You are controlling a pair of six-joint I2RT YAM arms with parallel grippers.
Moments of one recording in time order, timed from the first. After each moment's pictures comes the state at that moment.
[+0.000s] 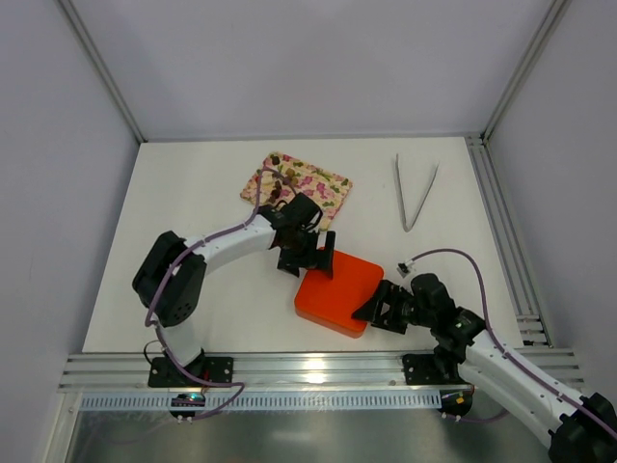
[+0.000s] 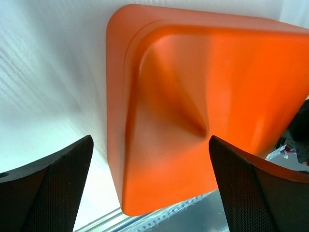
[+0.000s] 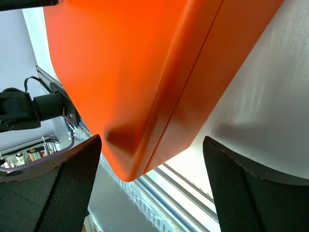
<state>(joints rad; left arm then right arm) -0.76 1.80 1.28 -0.66 0.25 -0.58 0.59 0.55 0.15 -0.28 -0.38 0.95</state>
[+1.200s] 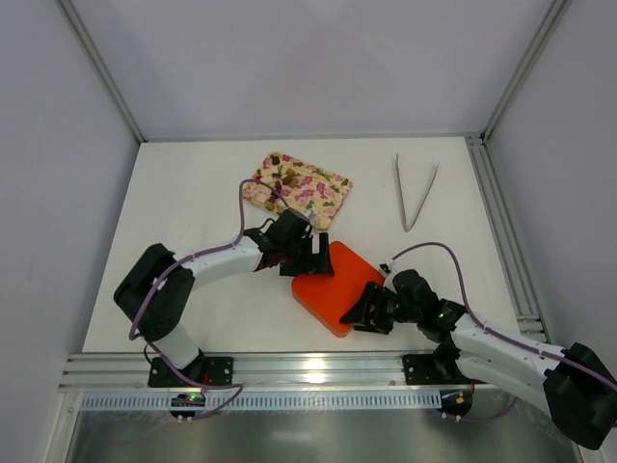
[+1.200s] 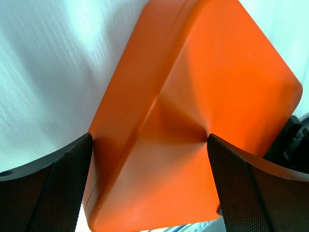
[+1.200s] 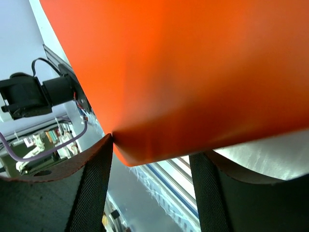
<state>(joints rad) -0.77 1.65 0.98 -0.28 0.20 -0.71 0.70 0.85 0.17 -0.03 -0.40 1.06</state>
